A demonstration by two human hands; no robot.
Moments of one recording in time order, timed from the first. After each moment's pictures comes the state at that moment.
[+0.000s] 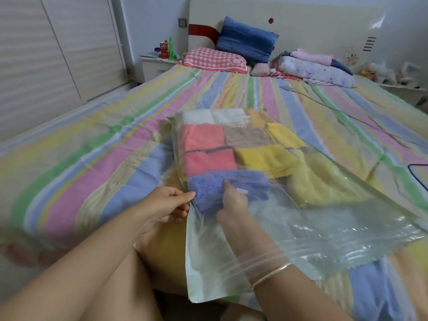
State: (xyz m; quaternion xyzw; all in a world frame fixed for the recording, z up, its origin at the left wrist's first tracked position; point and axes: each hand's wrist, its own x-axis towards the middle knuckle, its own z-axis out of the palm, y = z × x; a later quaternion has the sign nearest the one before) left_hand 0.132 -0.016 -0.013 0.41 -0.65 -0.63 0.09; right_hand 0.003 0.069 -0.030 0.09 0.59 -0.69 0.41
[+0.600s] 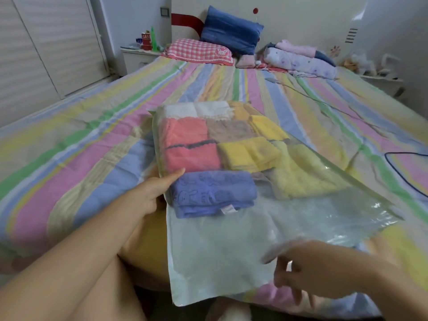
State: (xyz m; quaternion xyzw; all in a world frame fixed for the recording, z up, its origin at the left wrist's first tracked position) left_hand 0.081 -0.030 -0.029 0.40 -0.59 -0.68 0.14; right_hand -0.010 0.278 0.043 -0.49 0.81 -0.02 0.33
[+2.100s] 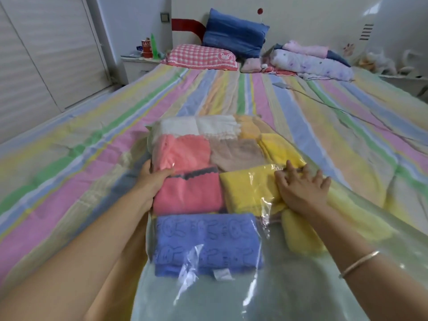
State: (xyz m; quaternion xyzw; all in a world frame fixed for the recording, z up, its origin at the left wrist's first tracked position) left_hand -0.024 -0.155 -0.045 0.42 -0.60 -0.62 0.29; right_hand -0.240 0.116 -0.034 -0.22 0.97 -0.09 0.03
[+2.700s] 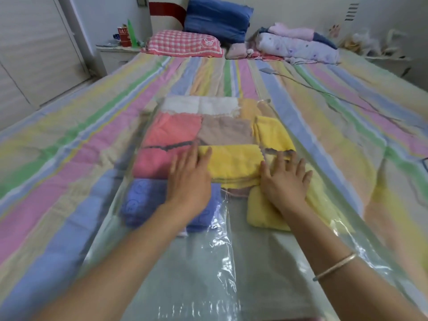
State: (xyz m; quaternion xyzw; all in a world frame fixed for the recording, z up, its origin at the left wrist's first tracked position) left_hand -0.072 -0.053 -0.025 0.25 -0.95 -0.06 0.17; right_hand -0.216 0.097 -0.042 -0.17 0.96 -0.20 -0.01
